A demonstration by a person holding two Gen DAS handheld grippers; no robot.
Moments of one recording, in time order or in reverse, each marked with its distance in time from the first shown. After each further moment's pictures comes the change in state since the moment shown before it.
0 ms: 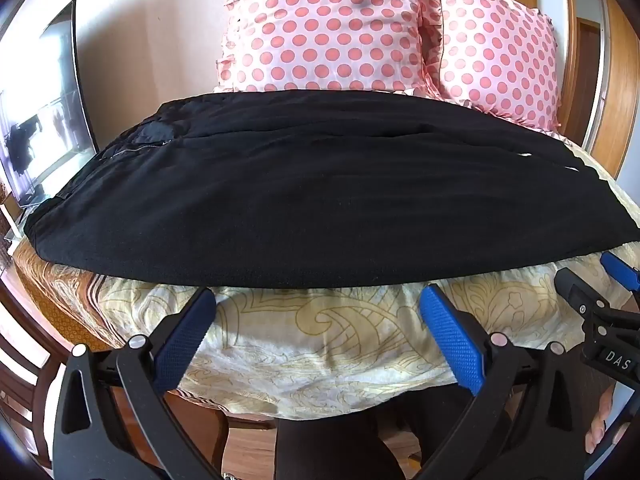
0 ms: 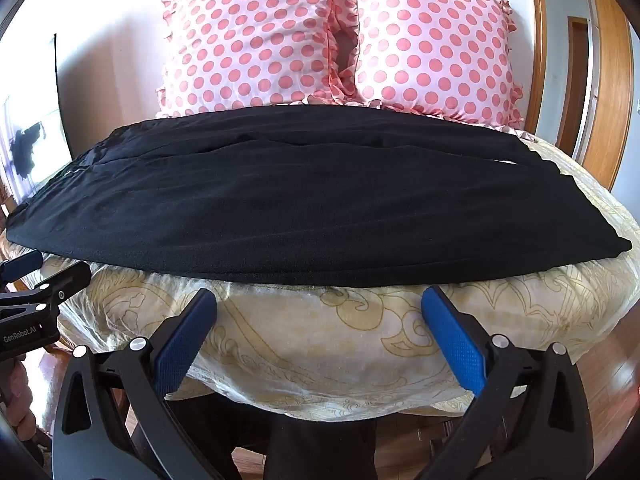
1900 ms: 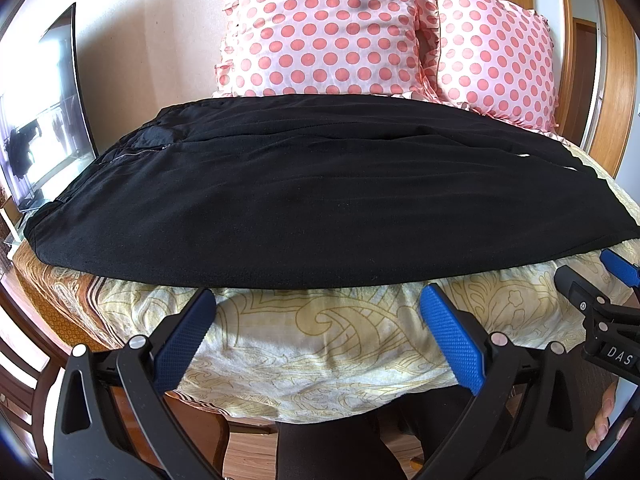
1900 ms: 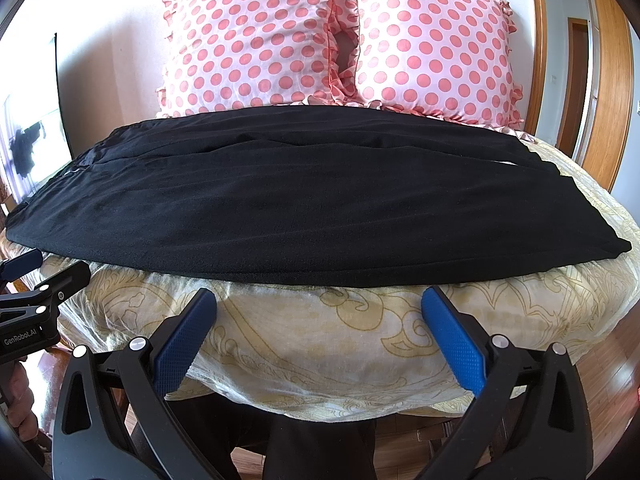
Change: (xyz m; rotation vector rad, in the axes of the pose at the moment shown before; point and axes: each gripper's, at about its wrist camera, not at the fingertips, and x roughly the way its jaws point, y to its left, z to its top) left arm -0.004 -0.005 0.003 0.006 -0.021 0.003; right arm 0.001 0.000 0.001 -0.001 -0.001 0.000
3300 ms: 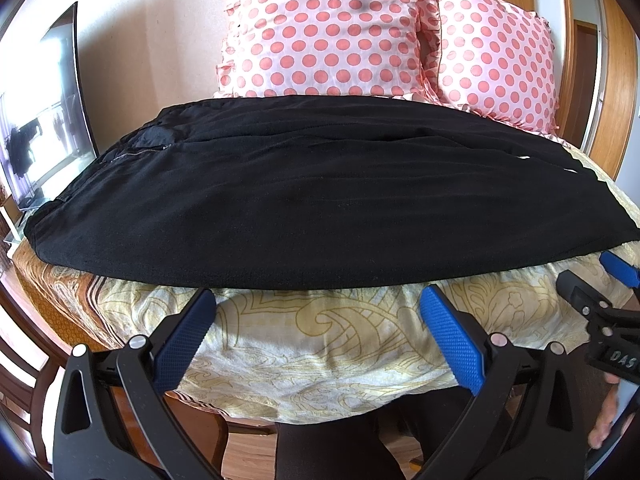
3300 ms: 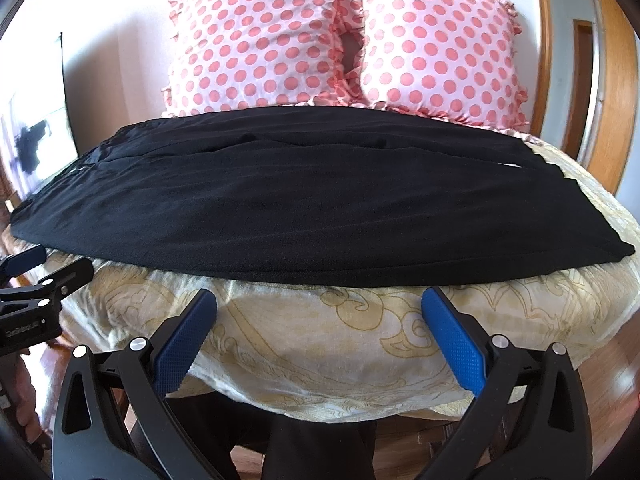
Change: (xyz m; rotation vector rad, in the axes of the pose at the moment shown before) left arm -0.002 0.003 -0.003 0.002 -0.008 0.003; right arm -0.008 -0.007 0.012 -0.018 0.010 0.042
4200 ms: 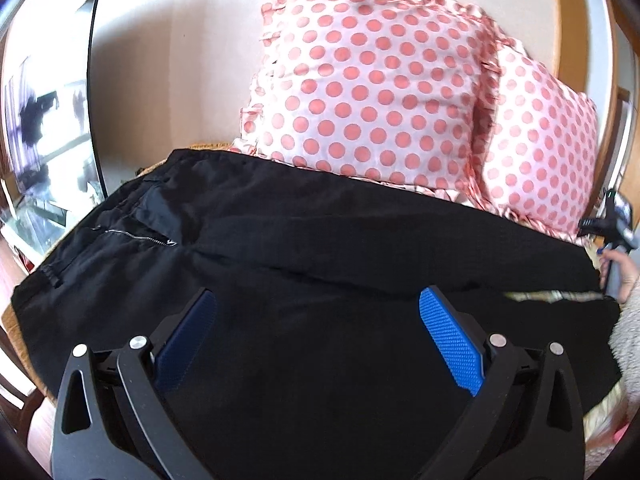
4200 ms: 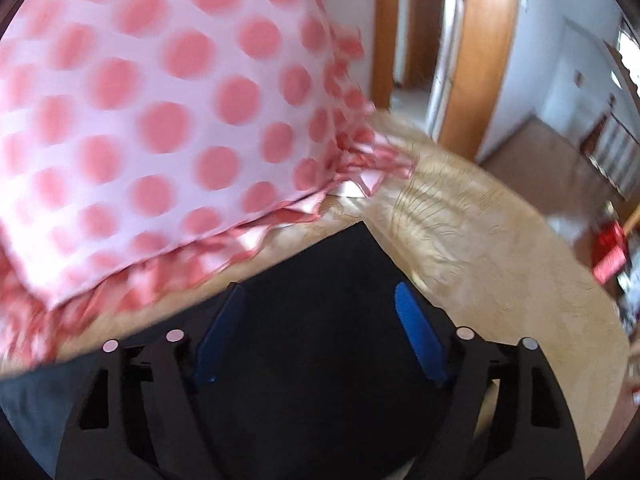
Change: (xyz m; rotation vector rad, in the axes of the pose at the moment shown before) left arm 0.048 0.056 0.132 -0.178 -0.080 -0.009; right arm 0.215 -0.351 0.258 0.517 0.221 -0.536
